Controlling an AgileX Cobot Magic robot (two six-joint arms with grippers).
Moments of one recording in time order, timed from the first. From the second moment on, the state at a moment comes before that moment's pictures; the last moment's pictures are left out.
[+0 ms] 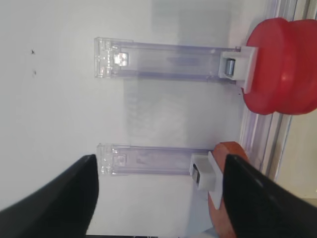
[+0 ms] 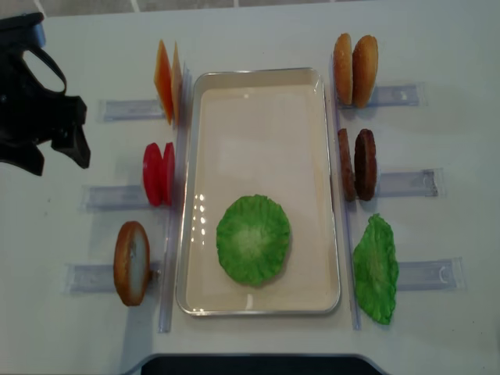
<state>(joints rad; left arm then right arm) 0.00 1.45 -1.14 0.00 1.22 -0.09 -0.02 -0.01 -0.50 0.07 1.14 -0.03</state>
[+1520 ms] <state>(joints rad) -0.38 1.70 -1.26 0.01 1.10 -0.47 -0.02 -0.01 -0.50 0.07 1.14 -0.03</state>
